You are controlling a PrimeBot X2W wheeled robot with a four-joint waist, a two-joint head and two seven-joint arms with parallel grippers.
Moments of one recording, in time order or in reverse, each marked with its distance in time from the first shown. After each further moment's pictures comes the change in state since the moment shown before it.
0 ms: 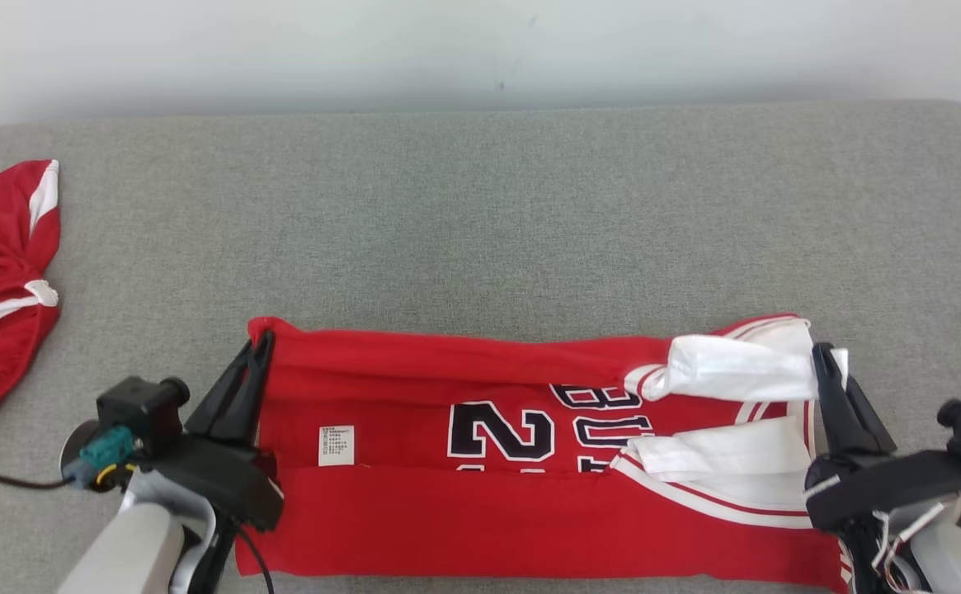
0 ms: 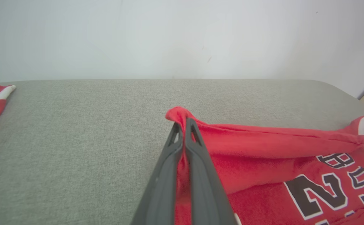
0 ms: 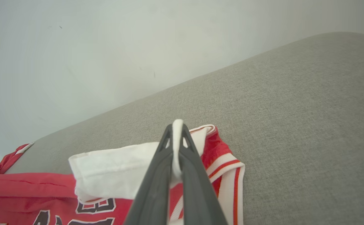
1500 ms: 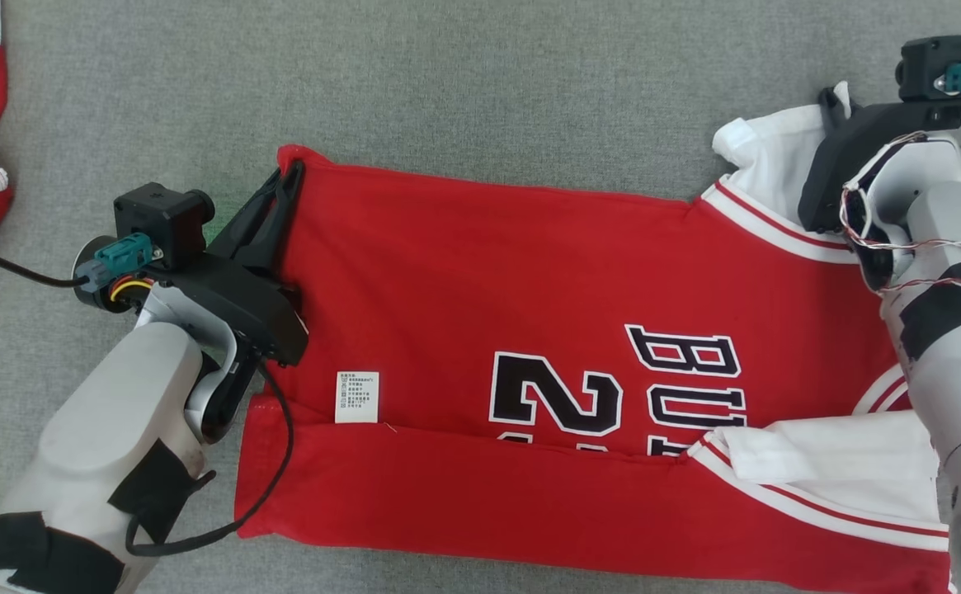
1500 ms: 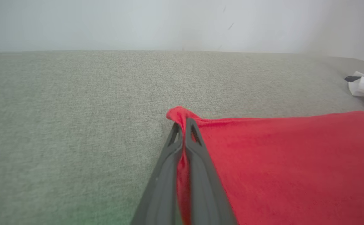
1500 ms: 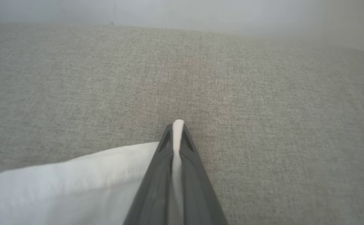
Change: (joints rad) left arm -0.427 -0.019 -0.243 0.210 -0.159 0.000 0.001; right arm -0.893 0.115 -0.090 0.814 -0.600 0.000 0.330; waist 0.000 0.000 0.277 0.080
